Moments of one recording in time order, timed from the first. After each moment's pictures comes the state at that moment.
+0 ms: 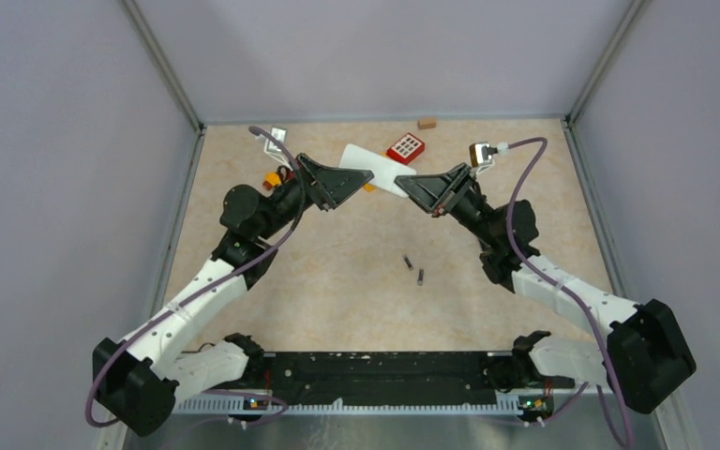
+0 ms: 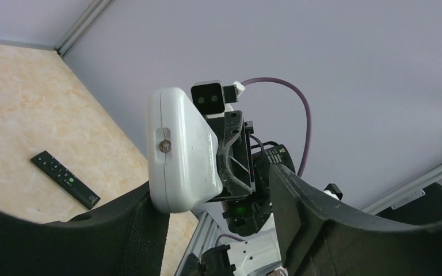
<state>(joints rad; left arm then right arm) -0.54 1.03 0.85 0.54 0.43 -1.06 0.58 1.13 0.64 0.96 -0.35 1.32</state>
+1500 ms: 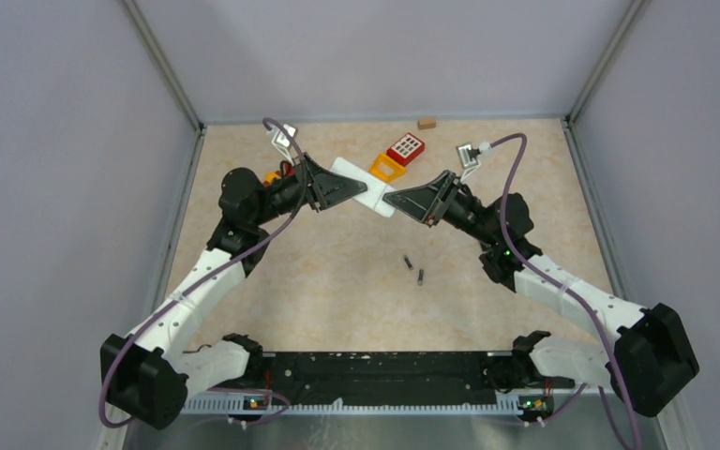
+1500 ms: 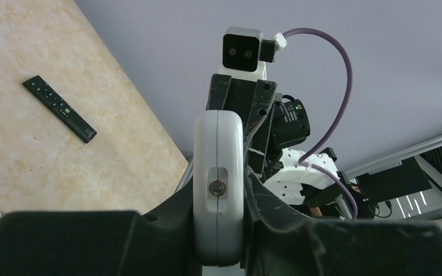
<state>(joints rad) -0.41 1.09 0.89 0.41 0.73 -1.15 0.62 1.13 0.69 0.76 -0.45 1.09</state>
